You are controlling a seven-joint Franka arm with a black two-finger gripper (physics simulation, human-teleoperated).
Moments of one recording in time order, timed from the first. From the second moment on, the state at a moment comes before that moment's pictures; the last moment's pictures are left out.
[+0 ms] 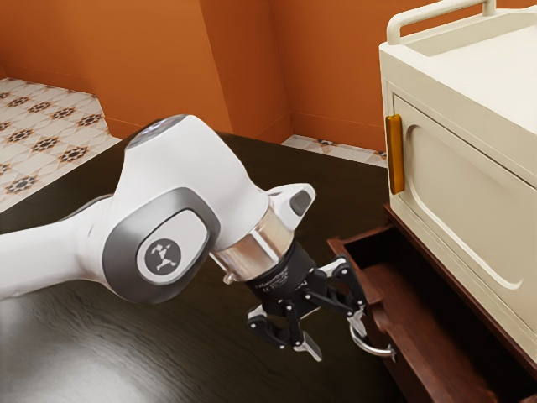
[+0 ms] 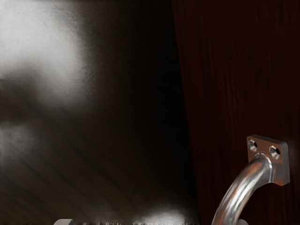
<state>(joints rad) -0.22 -0.26 -0.09 -2.13 -0.39 2.16 -0.93</state>
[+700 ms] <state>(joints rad) -0.16 -0.36 -0.12 -2.19 -0.38 2.07 -0.96</state>
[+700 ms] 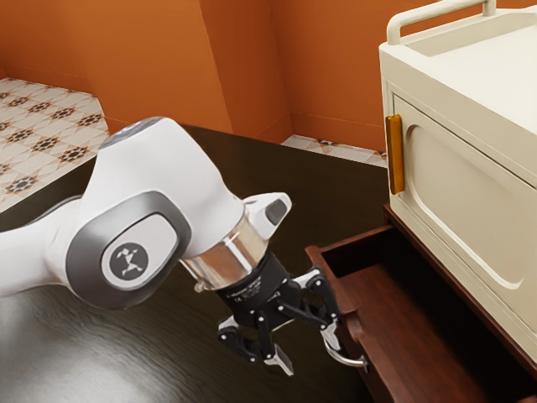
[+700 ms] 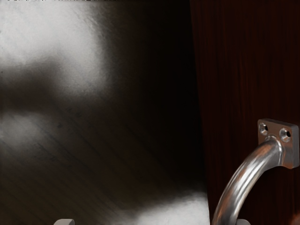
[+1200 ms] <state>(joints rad) -0.13 -0.40 -0.14 -2.21 -0.38 2.00 -0.98</state>
